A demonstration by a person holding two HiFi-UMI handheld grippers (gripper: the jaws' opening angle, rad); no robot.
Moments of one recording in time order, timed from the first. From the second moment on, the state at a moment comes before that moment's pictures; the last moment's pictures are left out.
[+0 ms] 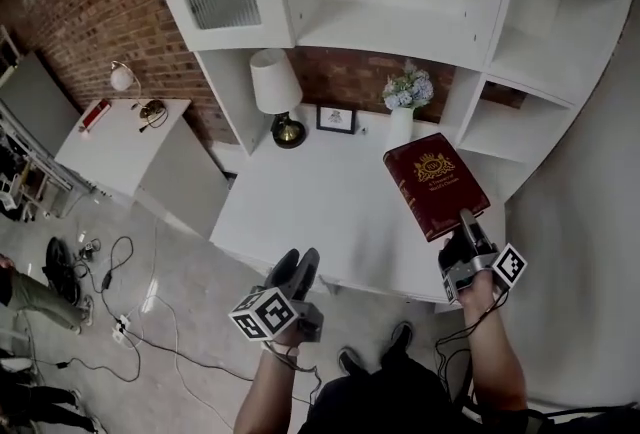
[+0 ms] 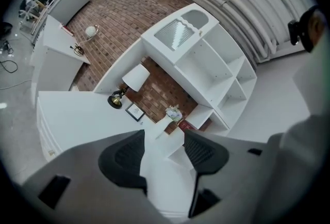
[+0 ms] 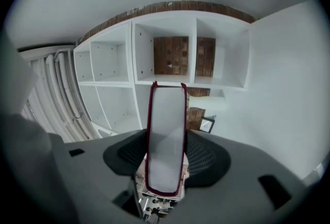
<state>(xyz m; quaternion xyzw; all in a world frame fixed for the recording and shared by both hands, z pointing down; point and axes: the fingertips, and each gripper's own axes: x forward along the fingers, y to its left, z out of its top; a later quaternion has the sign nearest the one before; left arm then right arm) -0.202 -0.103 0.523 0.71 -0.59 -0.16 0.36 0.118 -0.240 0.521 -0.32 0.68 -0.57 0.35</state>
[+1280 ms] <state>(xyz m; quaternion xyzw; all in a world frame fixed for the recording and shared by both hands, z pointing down) -0.288 -0.096 0.569 0.57 -0.71 -0.19 0.37 -0.099 -0.318 0.639 -0.21 0.70 -0.66 0.14</state>
